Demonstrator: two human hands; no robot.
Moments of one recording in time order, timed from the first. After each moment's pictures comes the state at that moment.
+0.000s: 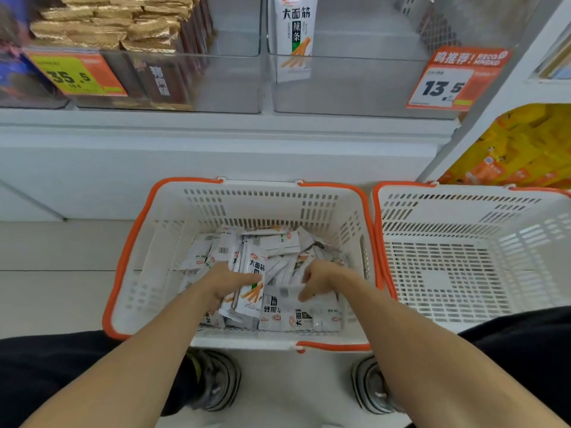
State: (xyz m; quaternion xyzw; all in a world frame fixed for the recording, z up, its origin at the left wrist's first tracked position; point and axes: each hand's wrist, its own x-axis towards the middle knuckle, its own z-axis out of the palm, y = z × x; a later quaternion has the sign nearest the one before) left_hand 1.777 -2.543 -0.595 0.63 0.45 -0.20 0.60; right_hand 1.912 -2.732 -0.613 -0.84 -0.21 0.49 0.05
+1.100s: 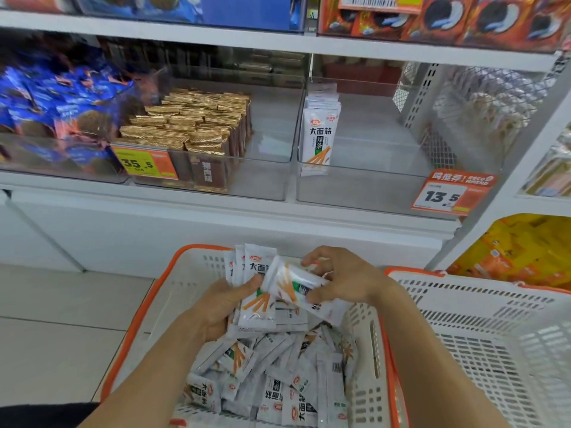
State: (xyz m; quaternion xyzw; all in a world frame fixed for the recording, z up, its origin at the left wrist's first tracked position) left_hand 1.809 -2.514 -0.502 0.52 0.31 -0.03 0.79; right_hand 1.969 -2.710 -0.439 -0.80 -0.30 0.39 0.34
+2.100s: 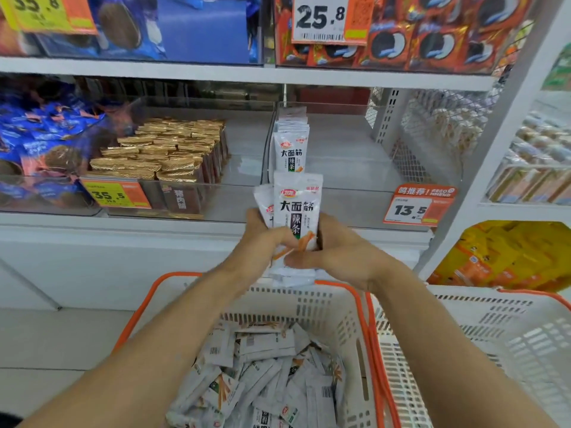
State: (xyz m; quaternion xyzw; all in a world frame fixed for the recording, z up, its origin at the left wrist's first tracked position) left_hand 1.894 -2.573 -0.367 0.67 0.18 0.10 0.71; right_hand 1.972 -2.710 -0.358 -0.72 -0.38 0.29 0.51
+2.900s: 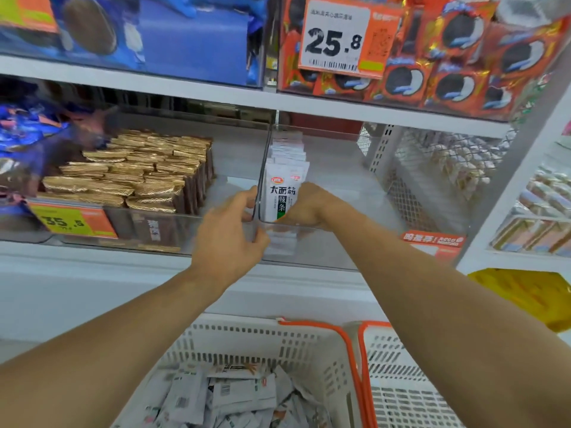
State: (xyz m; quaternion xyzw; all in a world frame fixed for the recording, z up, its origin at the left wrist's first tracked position) left_hand 1.964 -2.503 -0.378 0.88 0.12 0.33 0.31; right_hand 2.113 -2.601 -0.333 -0.90 -0.34 0.18 0.19
